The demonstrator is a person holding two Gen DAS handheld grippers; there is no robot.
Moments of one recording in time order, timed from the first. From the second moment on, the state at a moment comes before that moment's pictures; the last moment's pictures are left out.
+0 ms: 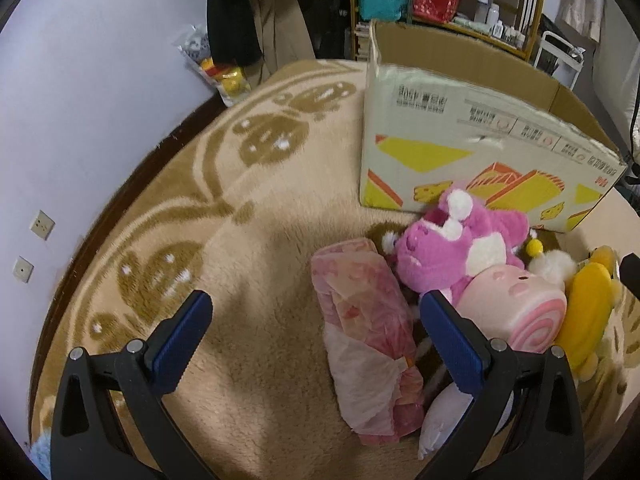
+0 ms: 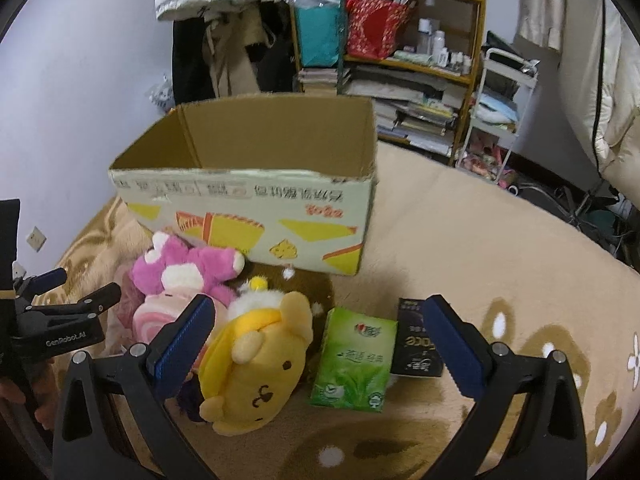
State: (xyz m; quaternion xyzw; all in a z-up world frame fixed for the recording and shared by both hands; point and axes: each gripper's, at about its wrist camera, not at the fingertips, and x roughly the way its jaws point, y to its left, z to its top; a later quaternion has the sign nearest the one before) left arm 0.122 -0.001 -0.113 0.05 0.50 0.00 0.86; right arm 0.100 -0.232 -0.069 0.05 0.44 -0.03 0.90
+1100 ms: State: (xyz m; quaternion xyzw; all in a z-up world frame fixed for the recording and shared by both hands) left arm 0.126 -0.011 -0.155 -0.02 0.58 -0.06 0.81; right arm 0.100 -0.210 -0.083 0.07 0.46 0.05 0.88
